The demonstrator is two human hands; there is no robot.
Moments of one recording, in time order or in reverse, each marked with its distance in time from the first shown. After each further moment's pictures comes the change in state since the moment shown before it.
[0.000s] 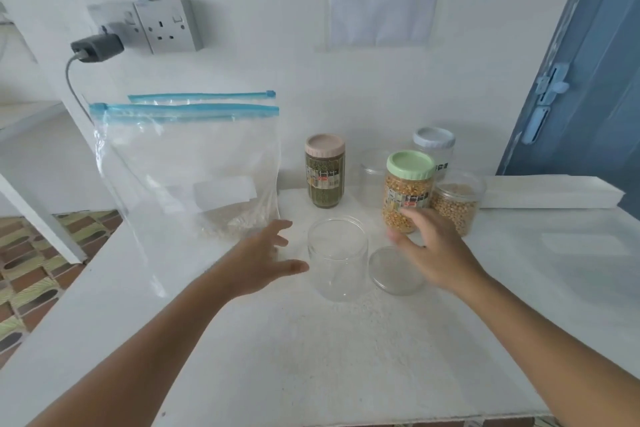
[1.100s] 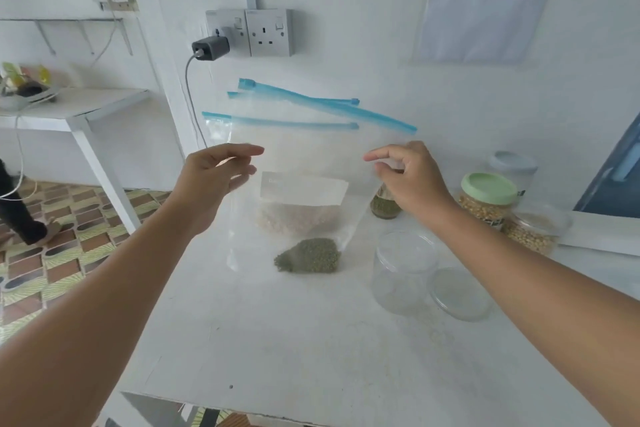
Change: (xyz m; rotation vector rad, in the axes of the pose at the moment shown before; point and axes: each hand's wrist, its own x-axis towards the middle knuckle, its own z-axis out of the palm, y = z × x) left_hand -0.045 -0.051 -0.153 -0.825 0.598 0.156; right_hand 0.090 -0.172 0.031 0.289 0.170 -0.325
